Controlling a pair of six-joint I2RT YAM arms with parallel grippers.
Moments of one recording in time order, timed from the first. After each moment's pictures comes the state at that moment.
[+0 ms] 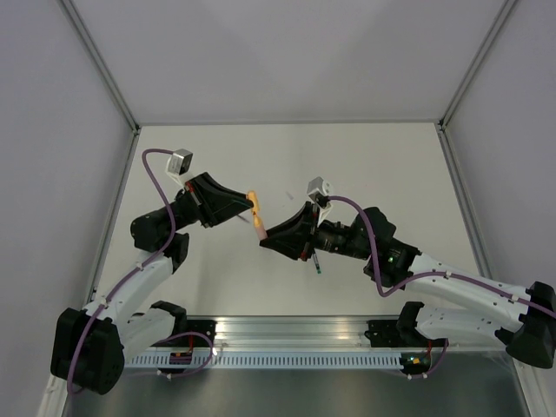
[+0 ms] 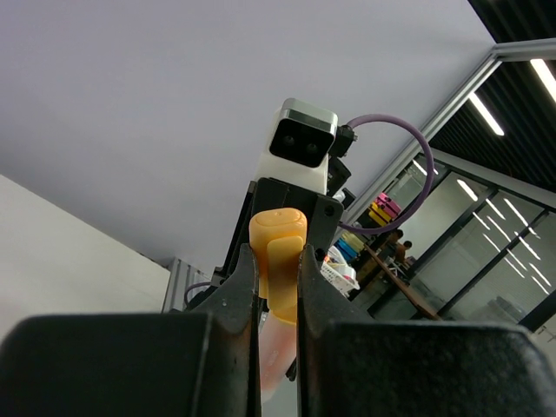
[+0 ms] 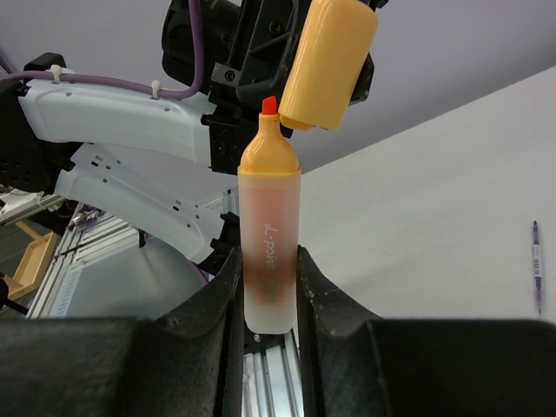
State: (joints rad) left arm -0.31 1.02 0.56 1.29 0.88 -1.47; right arm 1.03 1.03 0.80 0.36 -0.32 0.41
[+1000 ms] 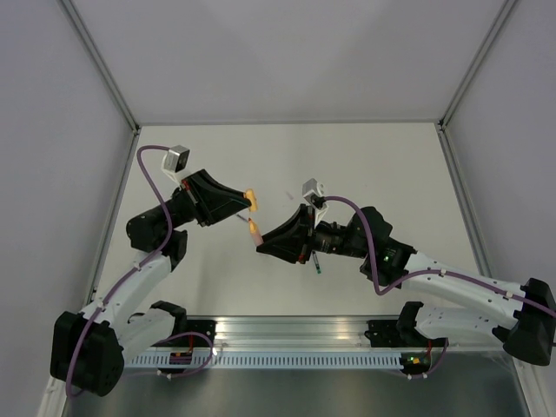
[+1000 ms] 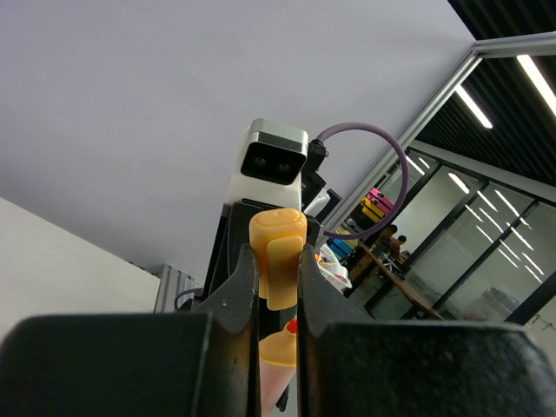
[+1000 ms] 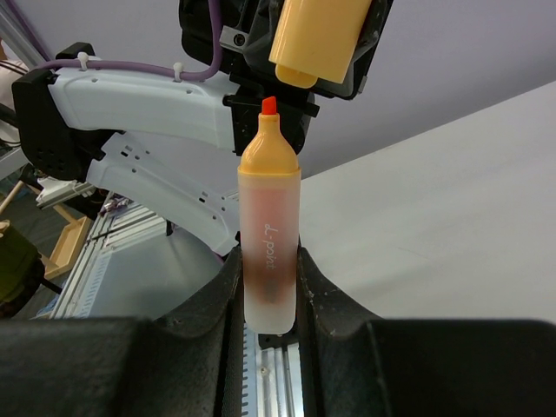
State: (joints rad) left arm -0.31 1.01 0.60 1.30 0.89 -1.51; right arm 1.03 1.06 0.80 0.41 -0.40 0.45
